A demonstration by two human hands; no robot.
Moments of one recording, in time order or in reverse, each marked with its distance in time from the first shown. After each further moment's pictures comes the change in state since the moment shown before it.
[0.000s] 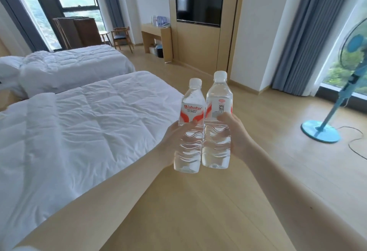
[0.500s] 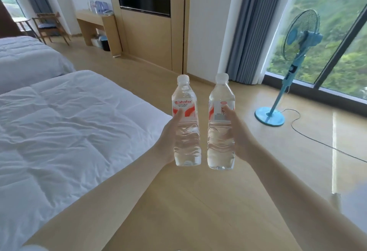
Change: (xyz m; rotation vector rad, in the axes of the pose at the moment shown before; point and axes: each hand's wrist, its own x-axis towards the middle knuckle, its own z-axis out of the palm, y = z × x) left_hand 0.200 -0.009 0.056 -0.233 -0.244 -0.214; right_hand 0.125 -0.021 -0.096 0.036 0.350 0.047
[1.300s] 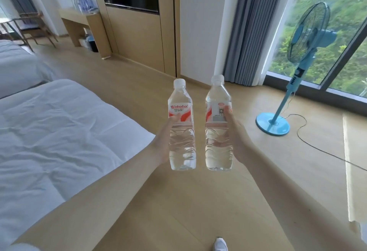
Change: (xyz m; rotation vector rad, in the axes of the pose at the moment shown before) left_hand 0.270 0.049 0.033 -0.056 -0.172 -0.024; right_hand 0.245 -0.062 -0.064 -0.030 0.051 -0.041
